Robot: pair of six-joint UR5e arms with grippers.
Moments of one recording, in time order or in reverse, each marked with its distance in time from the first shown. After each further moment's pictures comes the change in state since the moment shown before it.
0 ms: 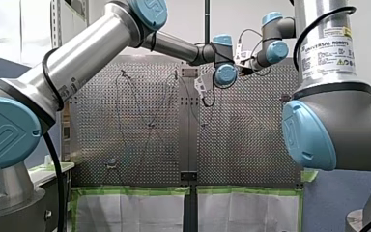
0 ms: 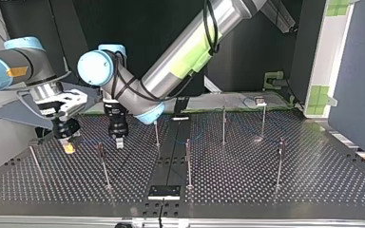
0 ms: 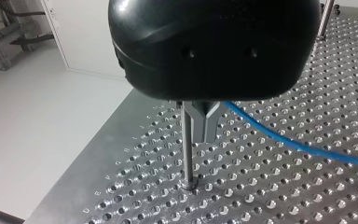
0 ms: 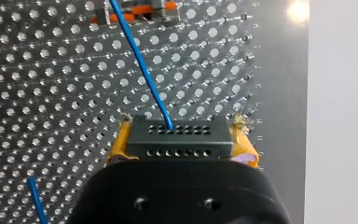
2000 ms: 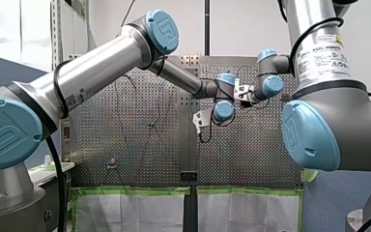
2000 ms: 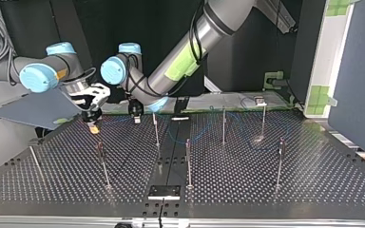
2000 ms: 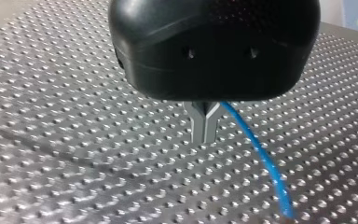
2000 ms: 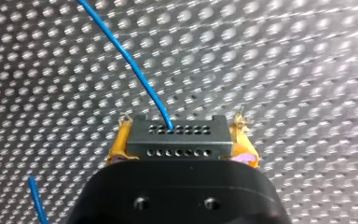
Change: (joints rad) left arm 0.007 -0.156 -0.091 -0.057 0.021 -0.089; right arm 0.020 0.156 0.138 -0.153 0.071 -0.030
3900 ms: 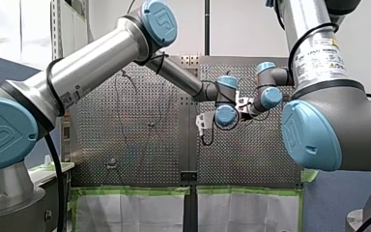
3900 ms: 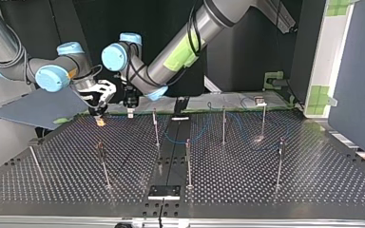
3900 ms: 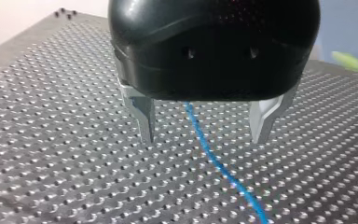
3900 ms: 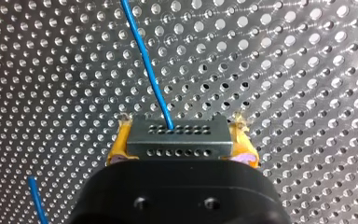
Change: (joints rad) left arm -0.032 0.033 -0.116 0.141 0.059 0.081; right arm 0.006 0.077 0.031 -0.027 0.041 -0.008
